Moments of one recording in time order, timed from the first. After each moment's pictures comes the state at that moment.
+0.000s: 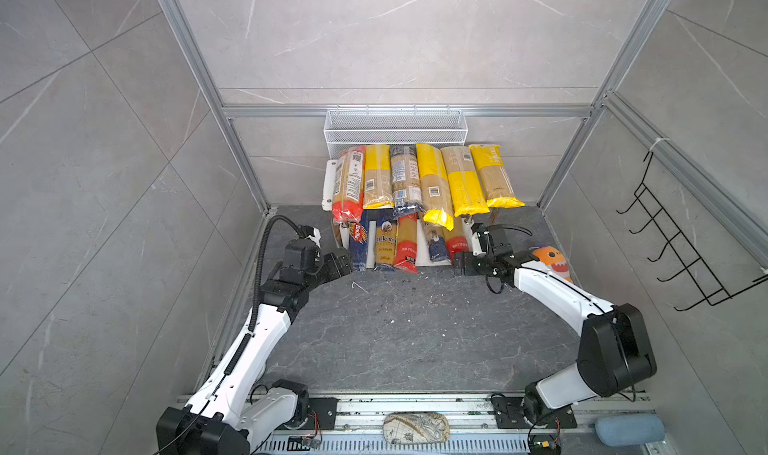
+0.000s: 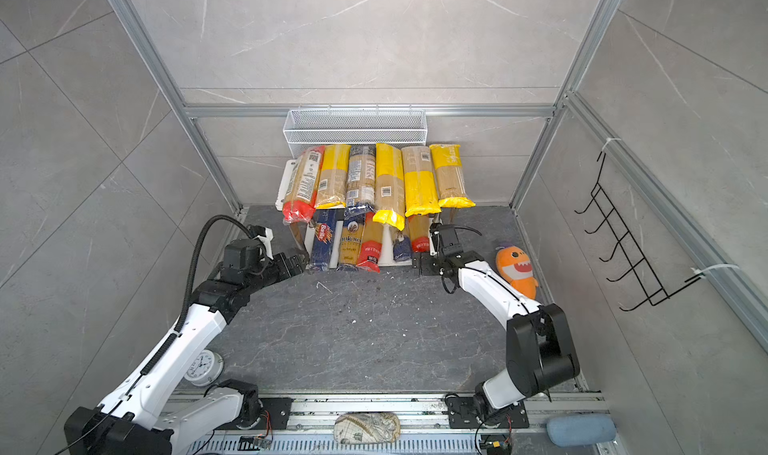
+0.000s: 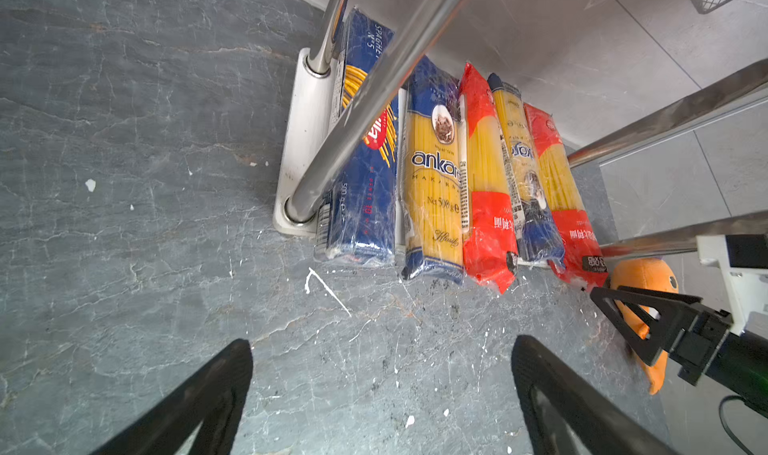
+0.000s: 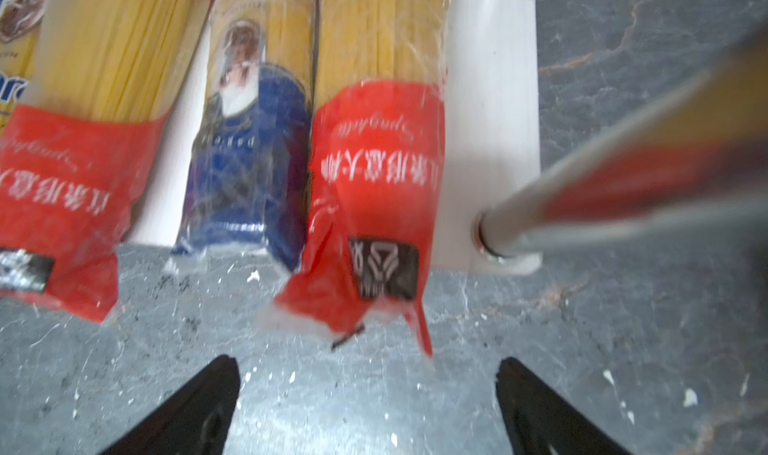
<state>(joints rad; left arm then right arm) -0.26 1.05 0.92 -0.49 0.12 -0.53 0.33 1.50 1.05 -0.45 0.02 0.23</state>
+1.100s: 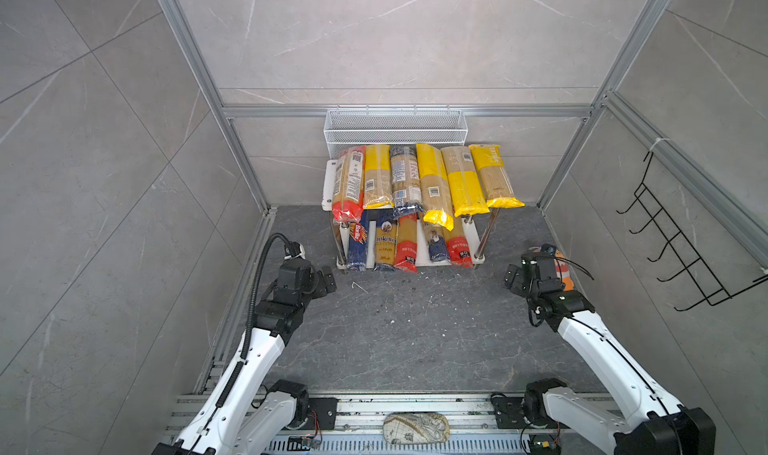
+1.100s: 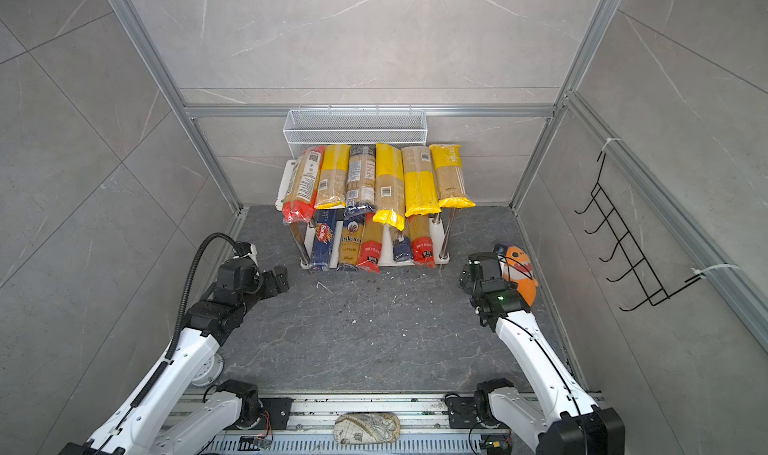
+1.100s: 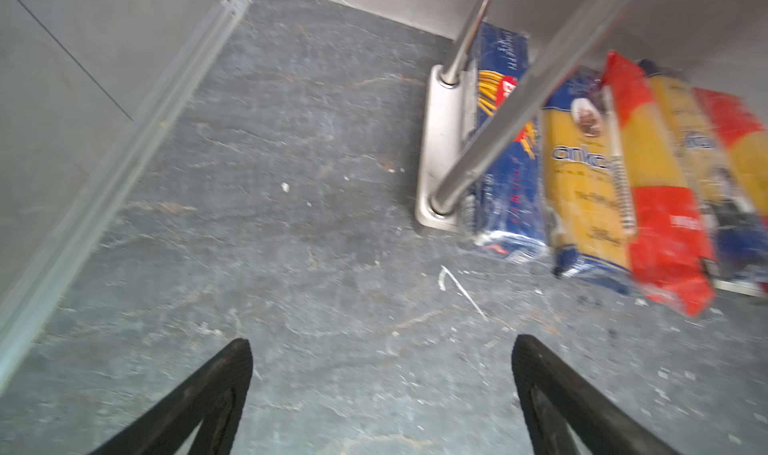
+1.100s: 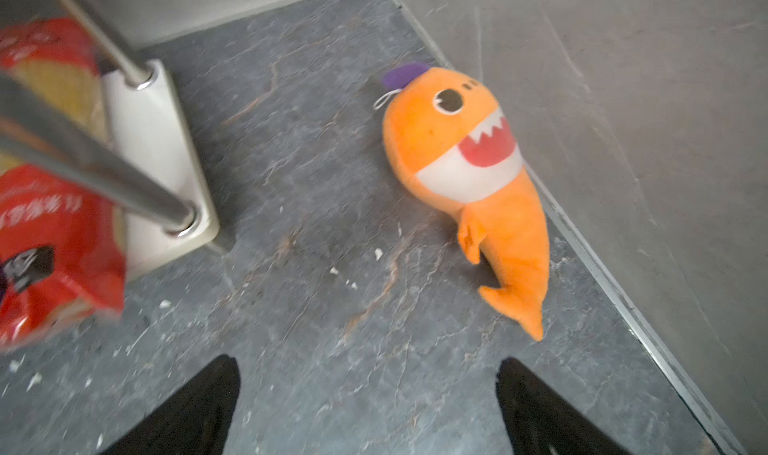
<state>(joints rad) -0.24 0.92 0.78 -0.53 -0.23 -0.34 0.11 1.03 0.77 -0.53 0.44 0.41</state>
